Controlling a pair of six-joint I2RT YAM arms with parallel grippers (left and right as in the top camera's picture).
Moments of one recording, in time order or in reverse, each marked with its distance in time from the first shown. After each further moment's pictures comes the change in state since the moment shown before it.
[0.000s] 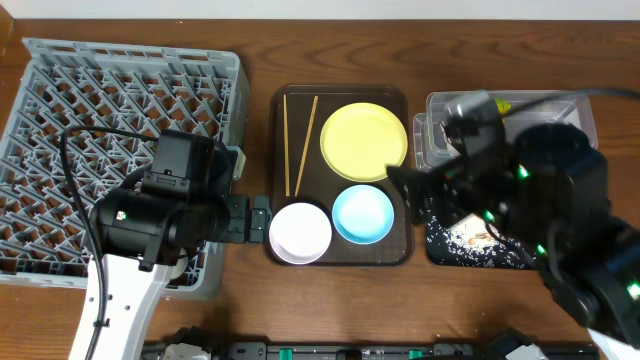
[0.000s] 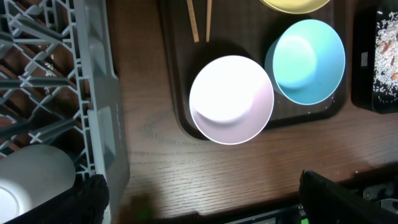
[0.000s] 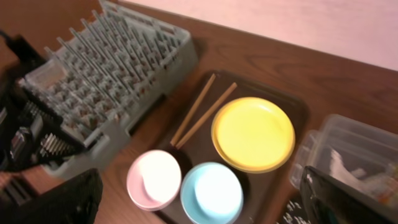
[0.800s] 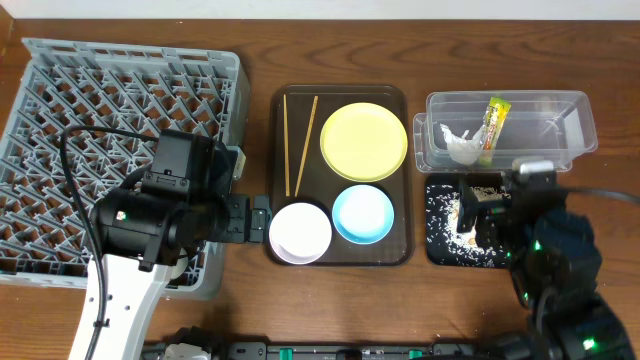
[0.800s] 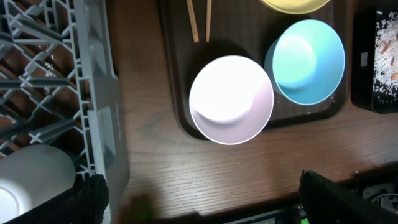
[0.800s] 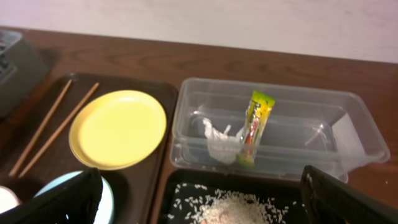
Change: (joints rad) left arm 0.000 0.000 0.001 0.000 0.000 0.000; right arm -0.233 -0.455 -0.739 0.423 0.313 -0.069
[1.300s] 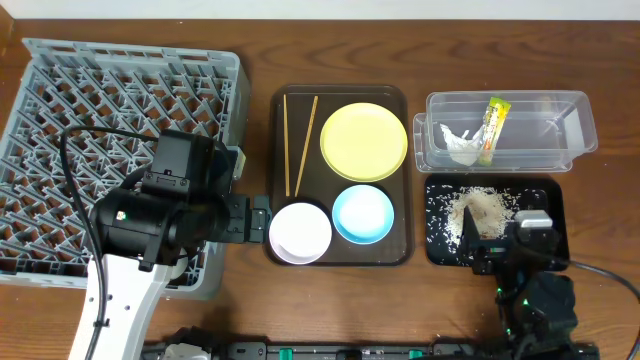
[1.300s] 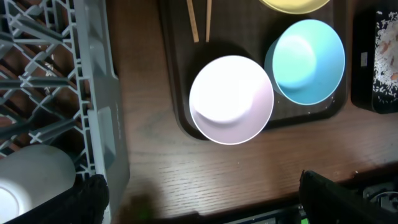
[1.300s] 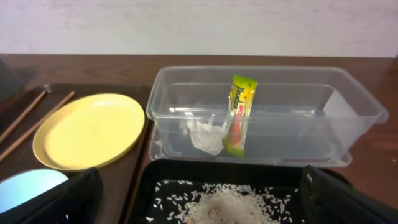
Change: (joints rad) left arm 0.000 0.000 0.000 0.000 0.000 0.000; right arm -0.080 -0.462 -0.485 0.207 -0.007 -0.003
